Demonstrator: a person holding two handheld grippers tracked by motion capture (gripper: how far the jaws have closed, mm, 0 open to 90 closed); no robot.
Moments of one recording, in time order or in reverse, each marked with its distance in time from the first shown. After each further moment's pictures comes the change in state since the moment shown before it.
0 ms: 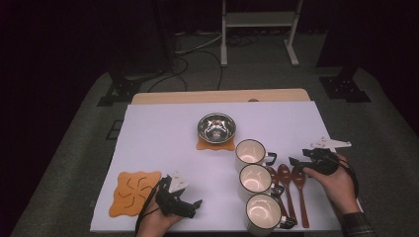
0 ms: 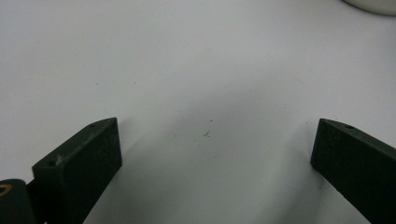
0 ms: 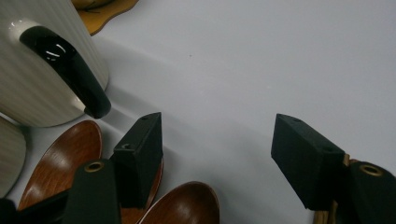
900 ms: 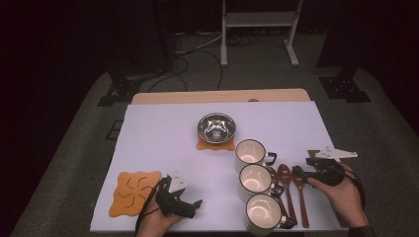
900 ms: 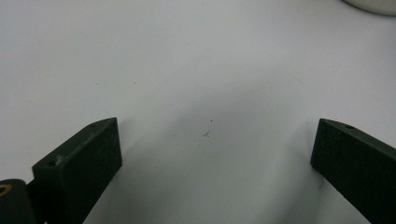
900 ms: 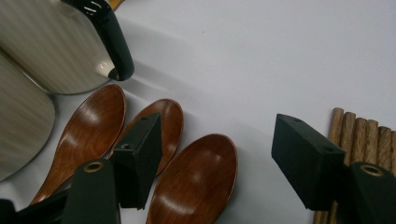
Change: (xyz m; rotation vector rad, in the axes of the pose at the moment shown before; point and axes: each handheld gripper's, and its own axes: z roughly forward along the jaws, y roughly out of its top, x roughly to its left) left arm 0.000 0.000 0.000 0.000 -0.001 0.001; right arm 0.010 -0.020 -0.018 0.016 0.008 0.001
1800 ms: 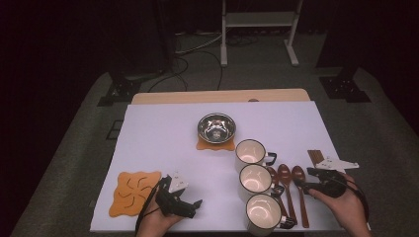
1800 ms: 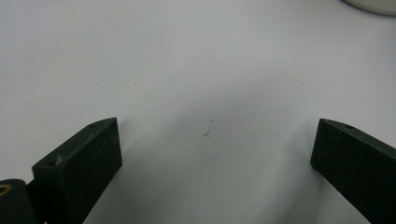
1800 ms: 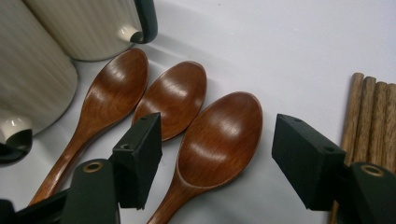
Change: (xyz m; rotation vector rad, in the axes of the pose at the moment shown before) left arm 0.000 0.000 0.000 0.001 0.000 0.000; right arm 0.014 -0.020 -0.011 0.027 0.007 -0.013
